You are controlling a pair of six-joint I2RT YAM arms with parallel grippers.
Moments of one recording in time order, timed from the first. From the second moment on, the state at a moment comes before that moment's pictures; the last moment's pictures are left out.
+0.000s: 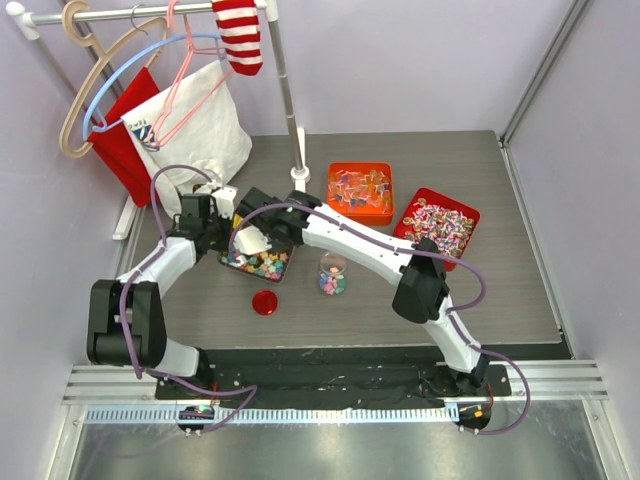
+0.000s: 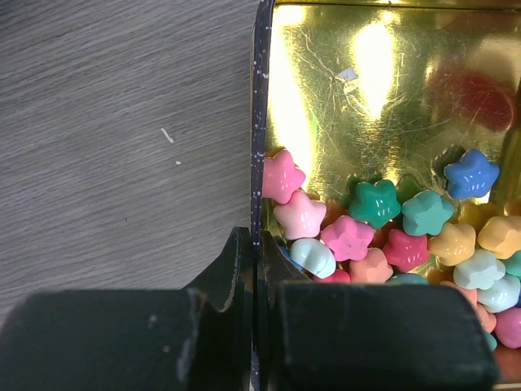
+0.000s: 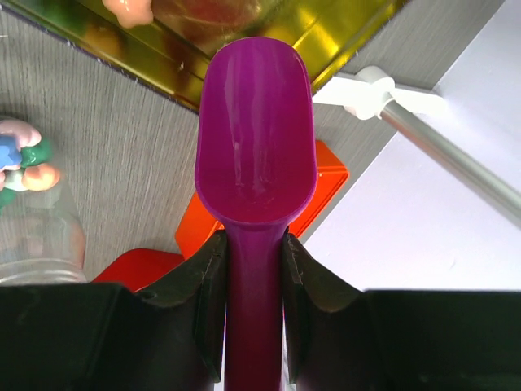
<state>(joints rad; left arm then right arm) -0.07 1.45 0.81 -0.18 0.16 0.19 1.05 2.19 2.20 -1.13 0.41 -1.08</state>
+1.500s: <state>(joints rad) -0.07 1.43 0.81 -0.22 0.12 0.19 1.09 2.30 2.23 -1.03 0.18 -0.80</state>
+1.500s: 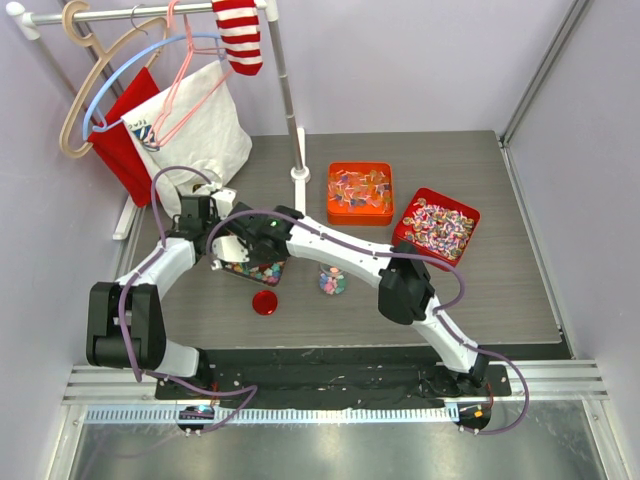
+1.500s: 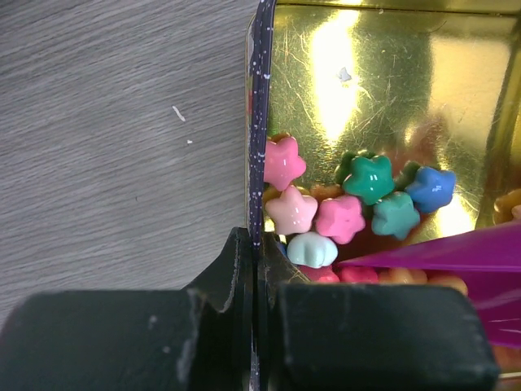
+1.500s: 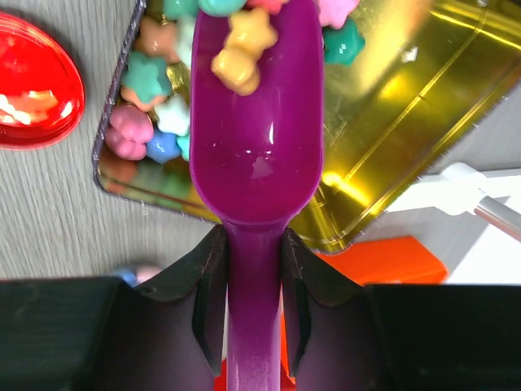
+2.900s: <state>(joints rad) -0.02 1.43 0.82 -0.19 0.10 0.21 1.09 2.32 2.13 -0.79 0.17 -0.49</state>
